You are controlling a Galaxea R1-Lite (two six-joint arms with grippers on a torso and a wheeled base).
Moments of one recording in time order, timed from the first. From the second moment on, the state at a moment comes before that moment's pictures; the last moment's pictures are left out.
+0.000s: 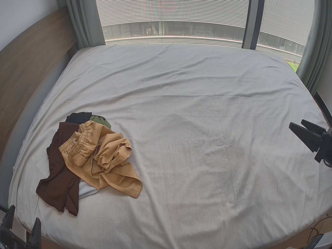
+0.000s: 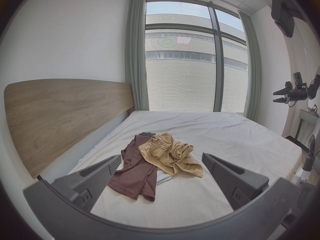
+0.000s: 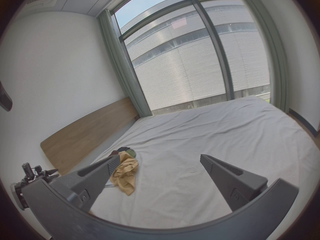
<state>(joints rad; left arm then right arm) 0.00 0.02 -0.02 0.00 0.02 -0.01 0.30 1.04 -0.45 -0.55 0.17 0.21</state>
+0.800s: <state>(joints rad) 0.00 0.02 -0.02 0.00 0.02 -0.01 0.37 1.53 -0.56 -0.82 0.23 0.32</state>
